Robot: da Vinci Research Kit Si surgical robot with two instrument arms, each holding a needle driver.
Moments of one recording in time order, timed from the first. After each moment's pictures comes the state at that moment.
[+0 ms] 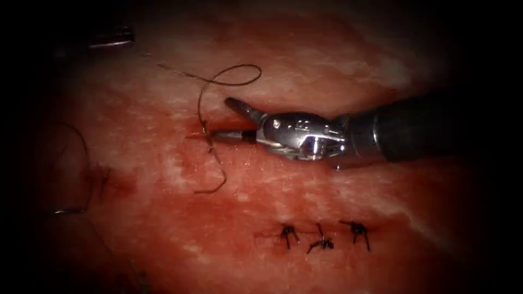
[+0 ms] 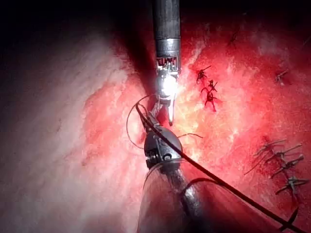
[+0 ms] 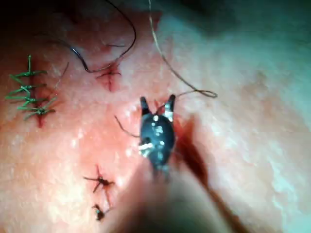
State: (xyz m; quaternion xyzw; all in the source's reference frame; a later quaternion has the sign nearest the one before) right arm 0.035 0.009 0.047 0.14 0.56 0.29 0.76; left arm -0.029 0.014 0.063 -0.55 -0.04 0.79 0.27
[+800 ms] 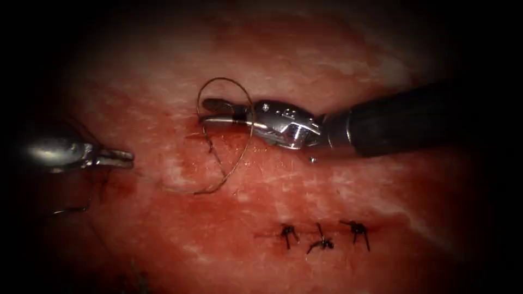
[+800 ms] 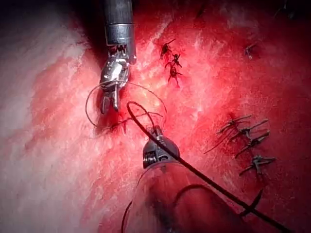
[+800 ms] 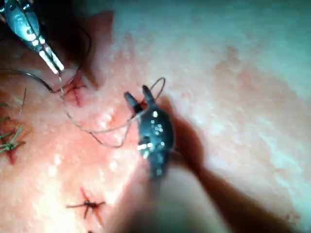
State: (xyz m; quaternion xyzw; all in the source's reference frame) right arm 0.037 0.010 0.051 0.24 0.65 0.27 0.67; left arm -0.029 0.002 0.072 -0.46 -0.12 0.87 0.17
